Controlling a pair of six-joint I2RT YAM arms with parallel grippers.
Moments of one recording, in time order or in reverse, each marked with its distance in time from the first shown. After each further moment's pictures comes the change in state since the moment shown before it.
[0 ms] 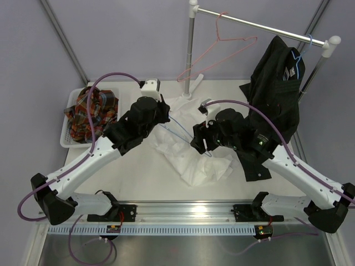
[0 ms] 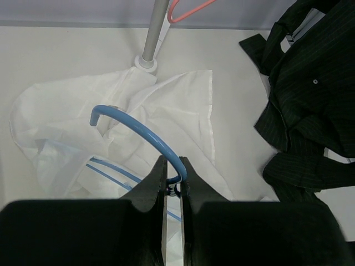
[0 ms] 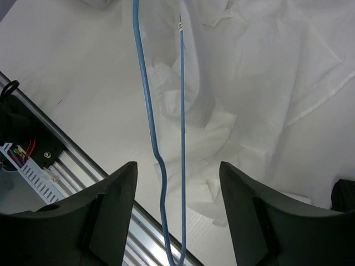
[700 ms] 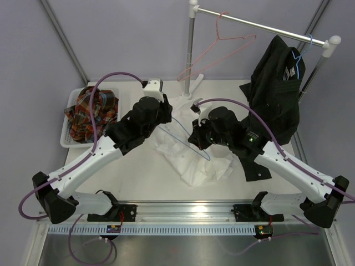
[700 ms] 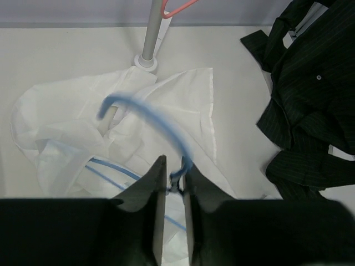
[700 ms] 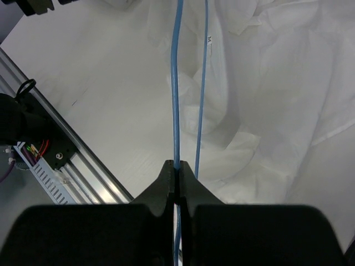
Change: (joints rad) left arm -0.007 0.020 0.012 0.000 -0.011 0.017; right arm 0.003 0.090 -0.006 0.107 -0.076 -0.005
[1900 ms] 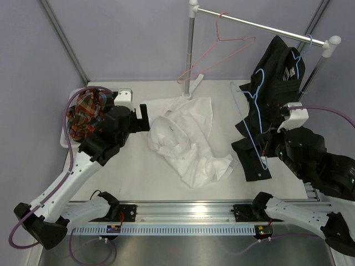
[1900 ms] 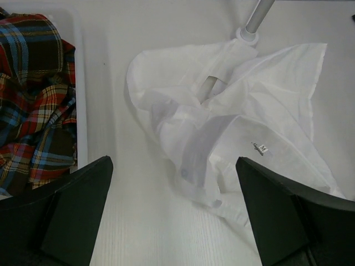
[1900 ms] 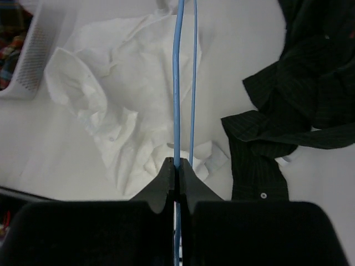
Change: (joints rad) left arm 0.213 -0.261 -0.180 -0.188 -0.007 0.119; right arm 0.002 -0.430 0.267 -0.612 0.584 0.214
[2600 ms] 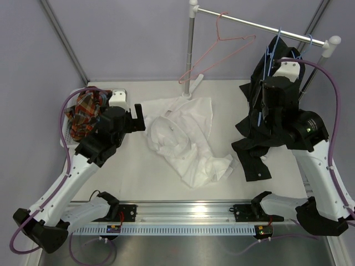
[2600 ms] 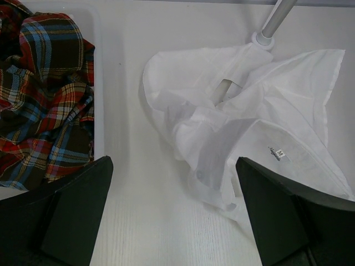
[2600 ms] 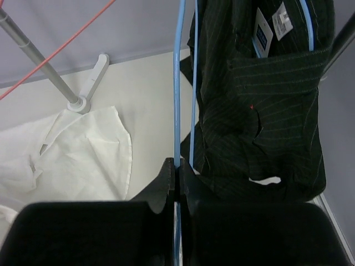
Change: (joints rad) left arm 0.055 -0.032 -0.024 0.000 0.004 0.019; right arm -0.329 0.386 0.230 0.208 0.173 -0.137
